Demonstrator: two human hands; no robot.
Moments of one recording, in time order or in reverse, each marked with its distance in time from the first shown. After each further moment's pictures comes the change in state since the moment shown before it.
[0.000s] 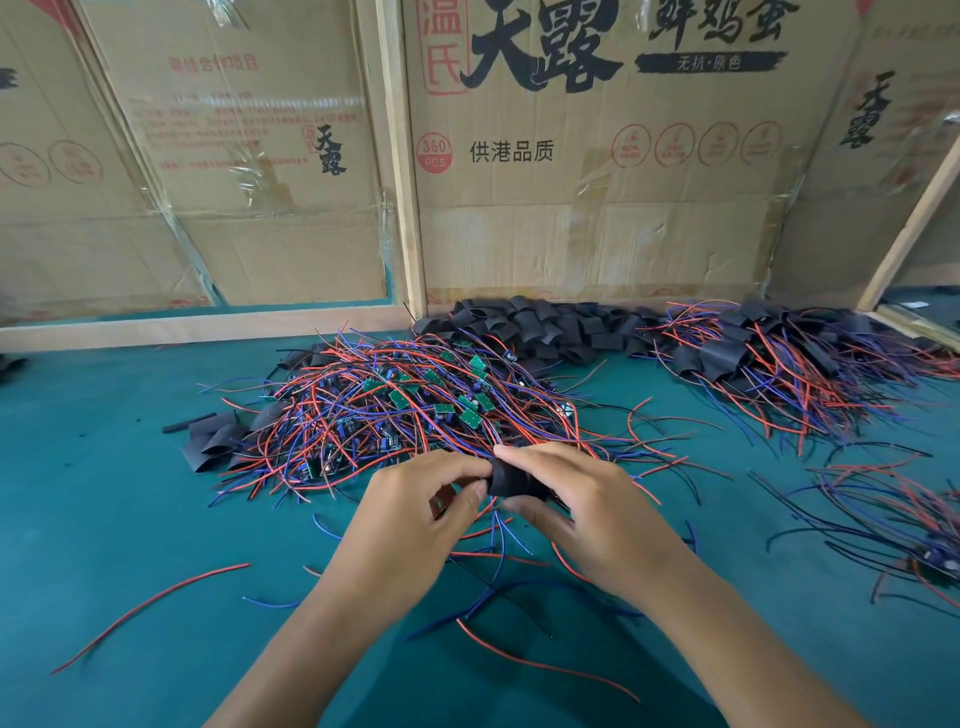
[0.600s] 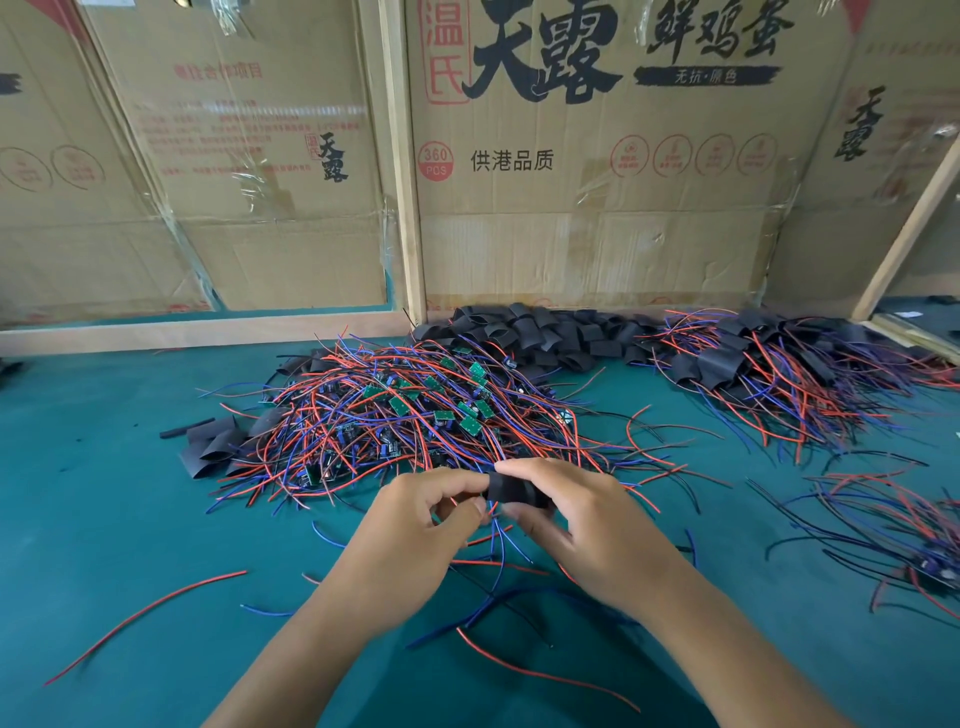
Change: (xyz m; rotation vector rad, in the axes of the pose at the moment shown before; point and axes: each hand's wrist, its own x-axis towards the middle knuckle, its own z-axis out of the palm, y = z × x) left_hand 0.003 -0.015 0.006 -0.181 -0.150 -0.133; right_hand -0.001 -0.002 0.002 0.021 -0.022 0.035
